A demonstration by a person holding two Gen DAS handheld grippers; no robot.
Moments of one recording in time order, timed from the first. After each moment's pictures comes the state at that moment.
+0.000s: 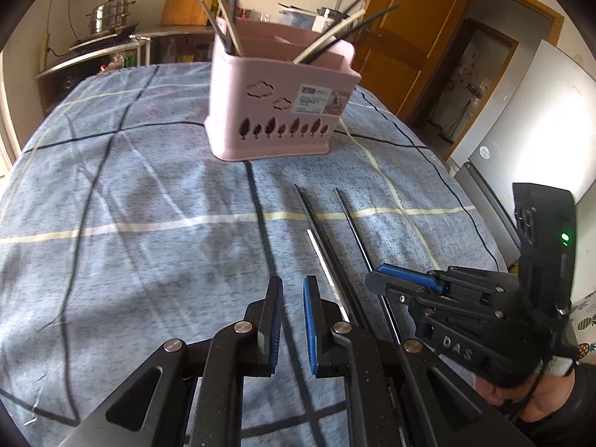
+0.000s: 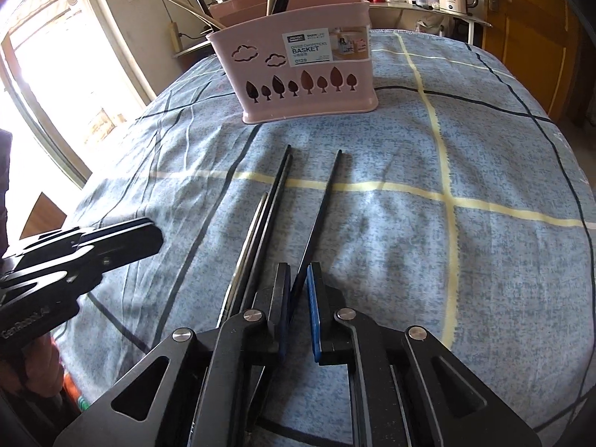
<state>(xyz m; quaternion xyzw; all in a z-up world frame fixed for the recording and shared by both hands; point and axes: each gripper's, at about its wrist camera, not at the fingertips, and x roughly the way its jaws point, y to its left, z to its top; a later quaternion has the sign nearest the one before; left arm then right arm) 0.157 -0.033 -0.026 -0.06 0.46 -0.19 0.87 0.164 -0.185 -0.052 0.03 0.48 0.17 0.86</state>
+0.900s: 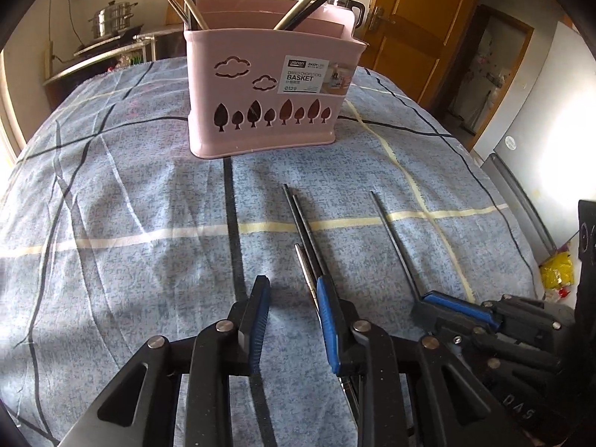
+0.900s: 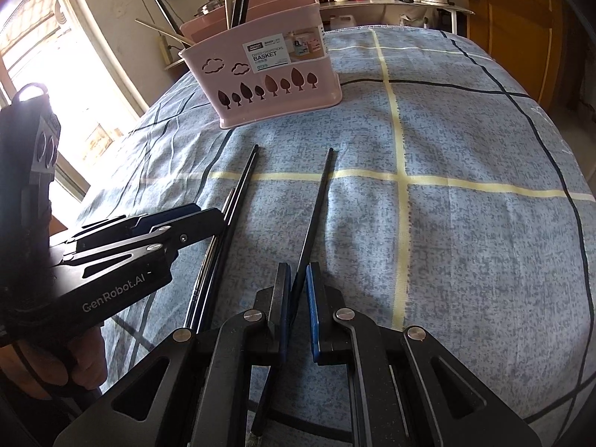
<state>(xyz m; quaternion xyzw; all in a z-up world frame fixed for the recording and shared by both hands) 0.181 -0.079 -0.050 -0.02 0.46 -0.14 0.87 0.158 -0.216 -0.052 0.06 0.48 0.16 0.86</state>
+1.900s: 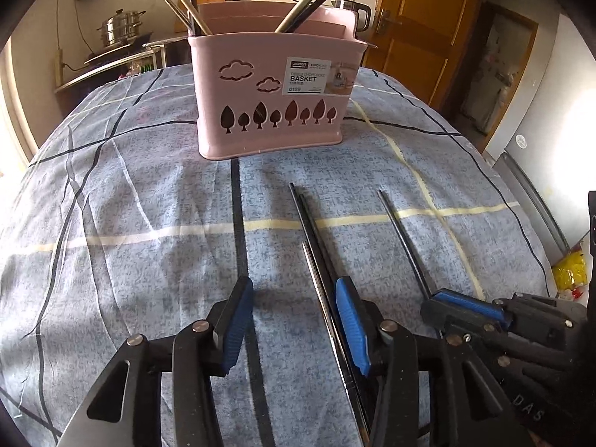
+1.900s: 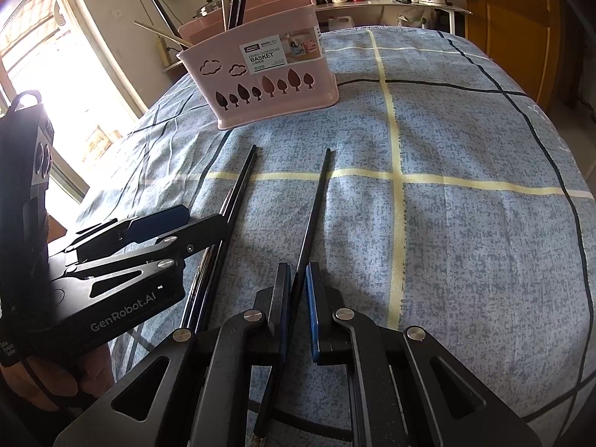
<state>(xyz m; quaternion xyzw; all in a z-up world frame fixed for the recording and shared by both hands) 0.173 -0.079 -0.048 -0.01 0.46 -0.11 0.88 0.156 -0.216 -0.051 0.06 0.48 0.16 0.86</state>
